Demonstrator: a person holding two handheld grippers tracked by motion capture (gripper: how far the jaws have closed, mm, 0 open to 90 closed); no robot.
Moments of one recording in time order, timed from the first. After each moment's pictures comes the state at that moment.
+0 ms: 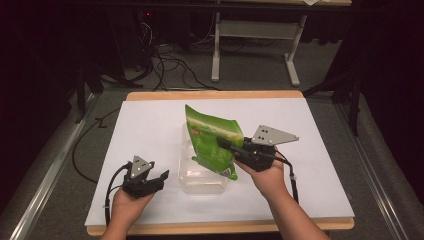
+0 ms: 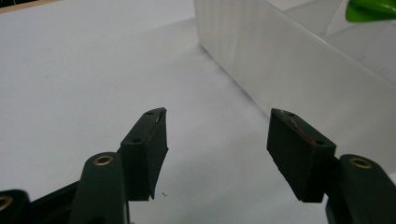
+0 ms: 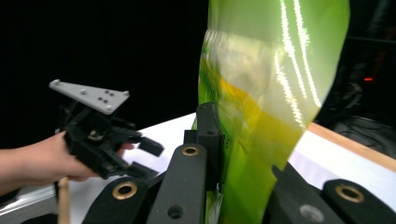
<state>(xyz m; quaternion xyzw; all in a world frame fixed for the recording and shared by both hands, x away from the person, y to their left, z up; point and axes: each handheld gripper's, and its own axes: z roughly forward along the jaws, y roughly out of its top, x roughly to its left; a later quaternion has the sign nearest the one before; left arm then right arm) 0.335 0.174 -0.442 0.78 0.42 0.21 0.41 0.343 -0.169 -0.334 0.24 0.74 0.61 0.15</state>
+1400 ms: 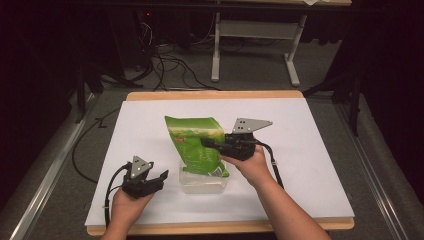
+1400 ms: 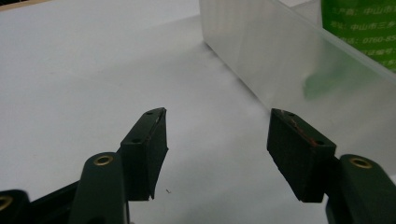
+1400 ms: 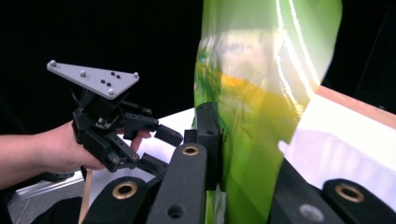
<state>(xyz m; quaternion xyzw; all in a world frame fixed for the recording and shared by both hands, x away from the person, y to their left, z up) 0.335 0.175 -0.443 0.78 0.43 0.22 0.40 0.393 -0.143 -0.363 0.21 0.76 0.61 0.06</state>
